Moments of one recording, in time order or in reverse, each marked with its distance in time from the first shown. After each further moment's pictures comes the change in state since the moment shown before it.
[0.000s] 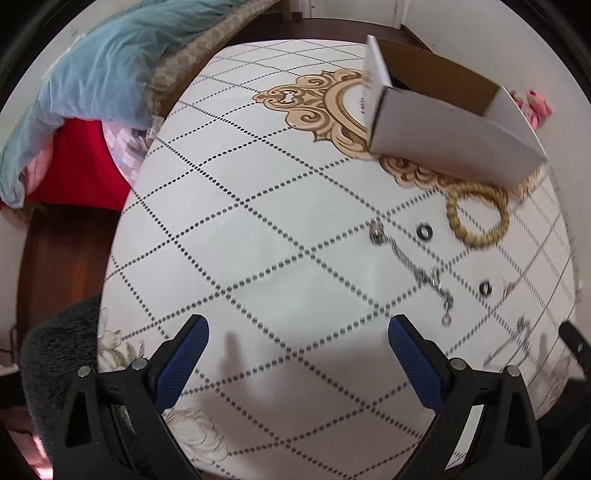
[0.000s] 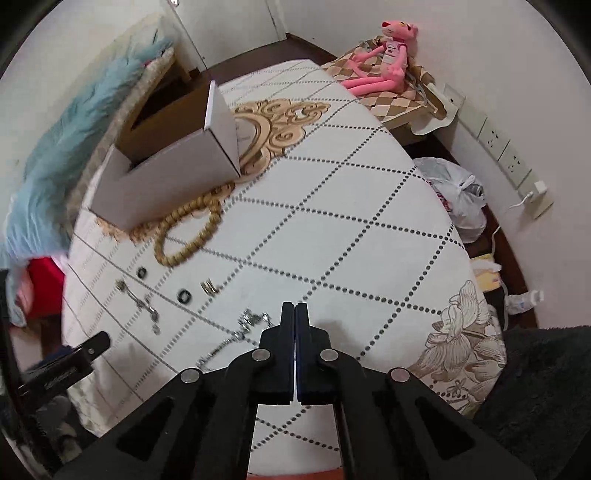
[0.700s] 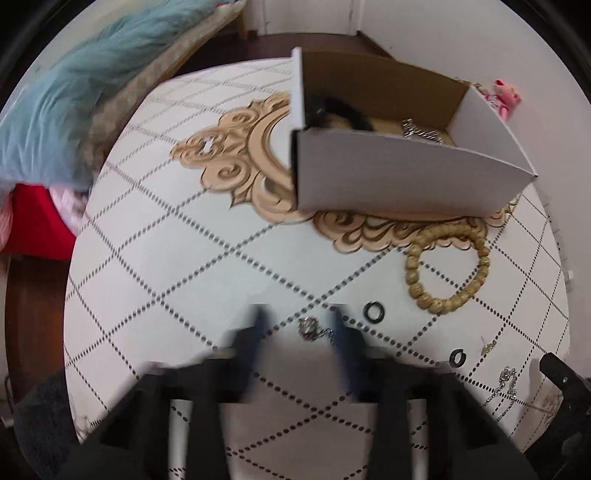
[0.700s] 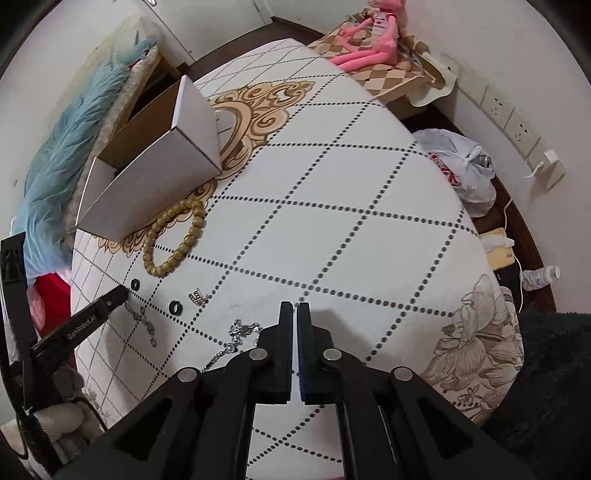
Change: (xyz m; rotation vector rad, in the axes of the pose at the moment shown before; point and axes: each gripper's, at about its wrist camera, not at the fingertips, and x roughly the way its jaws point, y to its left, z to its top) left arm 0.021 -0.049 0.040 0.156 -0.080 -0.077; right arm 0.020 -0.017 0.013 0.077 0.081 0.031
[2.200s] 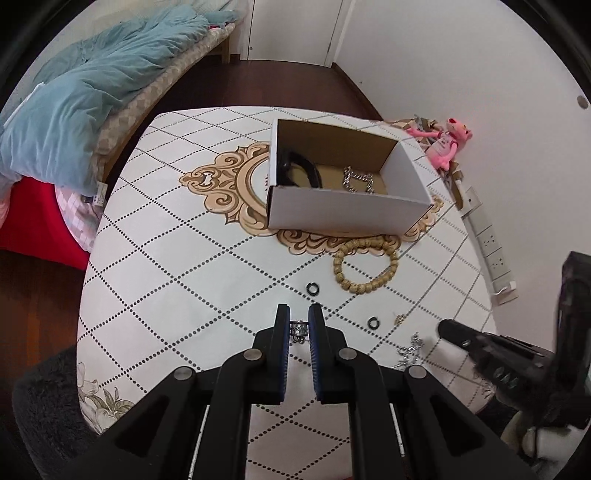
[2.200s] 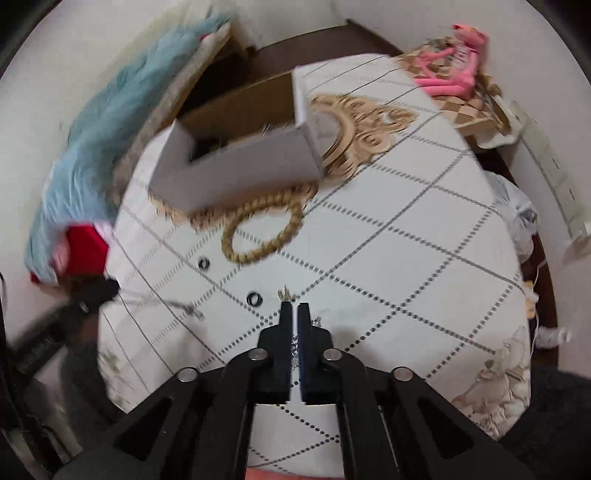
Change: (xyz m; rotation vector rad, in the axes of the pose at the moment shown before) left arm -0.091 0.012 -0.023 -0.036 -0.098 -0.161; right arm -0.006 0.064 0.000 -0.266 0.023 0.097
